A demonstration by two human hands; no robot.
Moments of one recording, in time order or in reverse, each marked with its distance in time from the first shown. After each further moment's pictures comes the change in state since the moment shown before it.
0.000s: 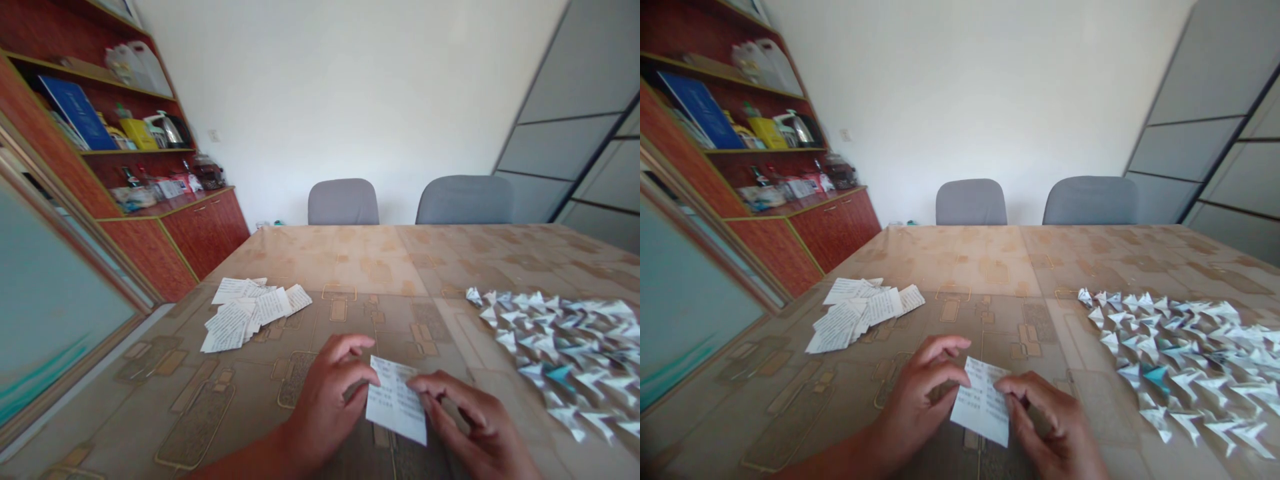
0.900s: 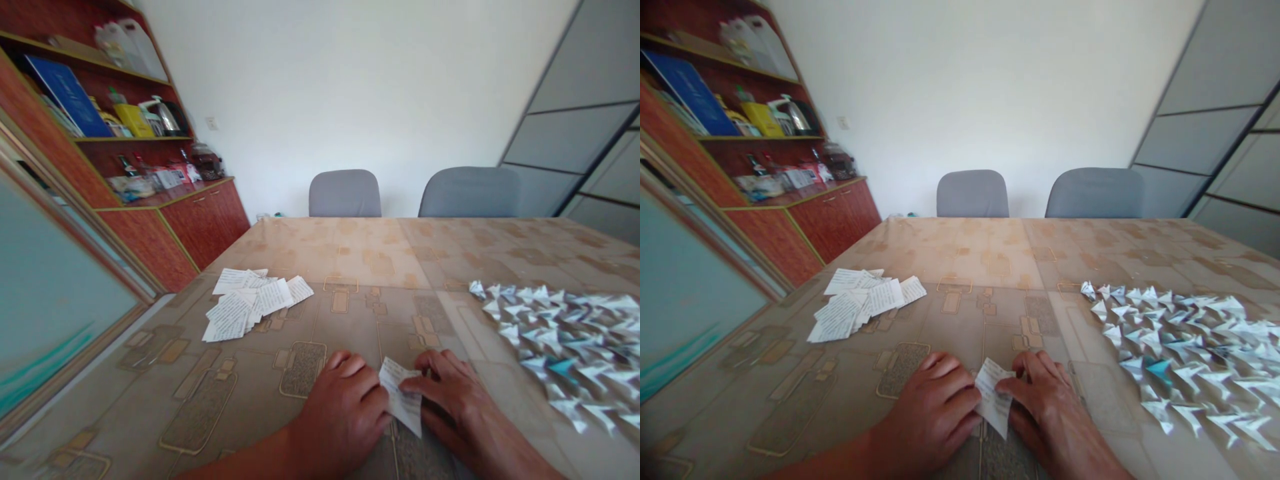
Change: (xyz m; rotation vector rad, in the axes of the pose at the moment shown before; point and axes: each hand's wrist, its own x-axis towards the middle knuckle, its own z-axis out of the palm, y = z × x) left_hand -0.014 0.005 0.011 0.518 -0.291 0.235; right_hand 0.010 0.002 -0.009 -0.540 -0.348 -0.142
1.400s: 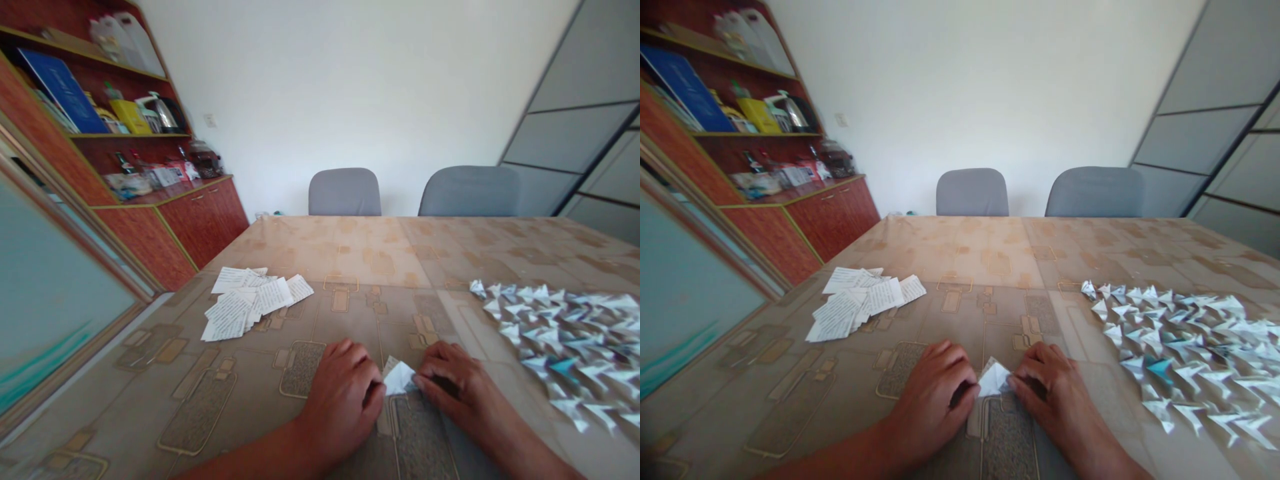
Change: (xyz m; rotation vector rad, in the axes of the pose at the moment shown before) left_hand 0.010 -0.002 0.004 -0.181 0.004 -0.294; right_hand 0.008 0.016 -0.001 0.120 0.028 0.153
